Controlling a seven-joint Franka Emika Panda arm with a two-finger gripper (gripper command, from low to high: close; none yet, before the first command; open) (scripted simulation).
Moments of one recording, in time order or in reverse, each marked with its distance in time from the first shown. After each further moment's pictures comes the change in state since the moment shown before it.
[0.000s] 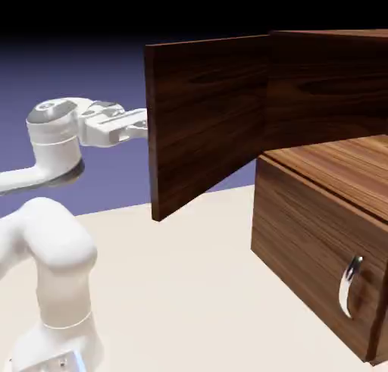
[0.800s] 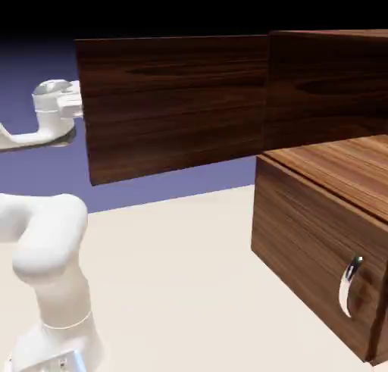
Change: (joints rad) arm -0.673 0.252 0.641 0.824 0.445 -0.672 0.001
